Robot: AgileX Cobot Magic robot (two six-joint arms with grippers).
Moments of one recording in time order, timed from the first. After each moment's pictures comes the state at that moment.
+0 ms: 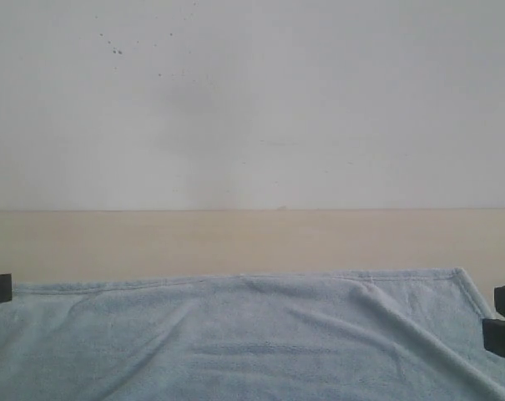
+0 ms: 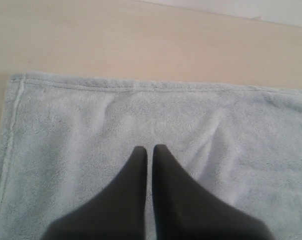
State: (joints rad) left arm -0.22 1.04 -0.47 0.28 0.10 -0.55; right arm 0.22 0.90 -0.40 0.66 0.14 -0.62
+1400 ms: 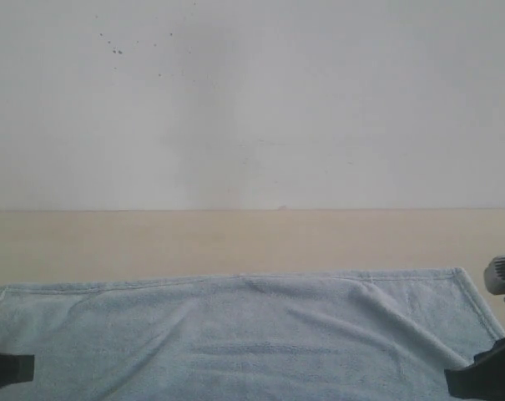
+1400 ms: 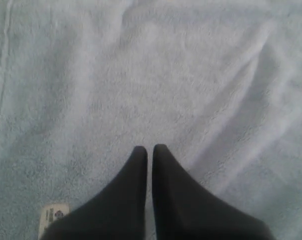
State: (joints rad) left arm -0.22 1.25 -0.40 0.28 0.10 -0.55; right arm 0.22 1.25 -0.40 0.66 0.06 -0.62
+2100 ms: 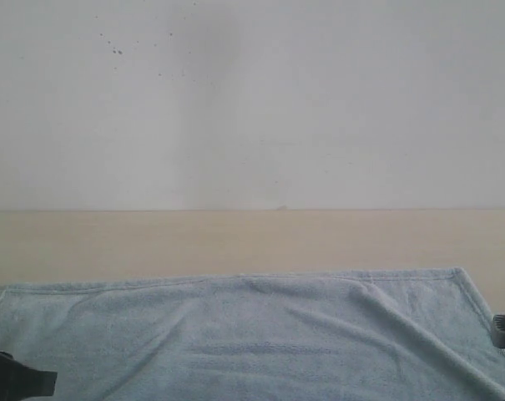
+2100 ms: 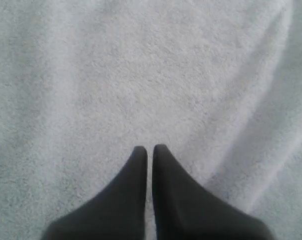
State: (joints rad) left arm -0.19 1.49 -0.44 0.32 -0.01 -0.46; right arm 0.10 1.54 -0.40 0.65 0.09 -0.57
